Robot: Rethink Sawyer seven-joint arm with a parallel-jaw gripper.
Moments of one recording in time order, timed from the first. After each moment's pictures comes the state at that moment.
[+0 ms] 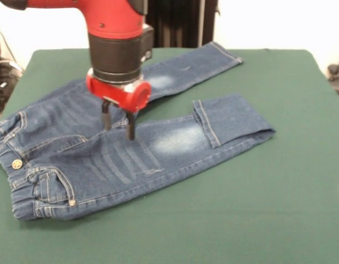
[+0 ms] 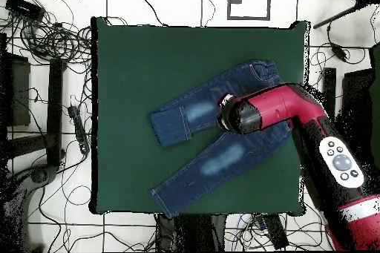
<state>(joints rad) -0.83 -0.47 0.86 1.56 -1.11 0.87 -3.48</state>
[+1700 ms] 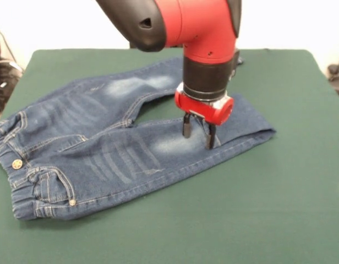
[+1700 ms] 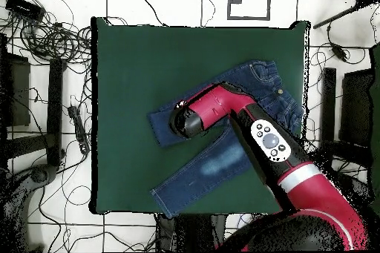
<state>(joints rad) -0.59 -0.39 0.79 1.56 -1.13 0.83 -3.20</state>
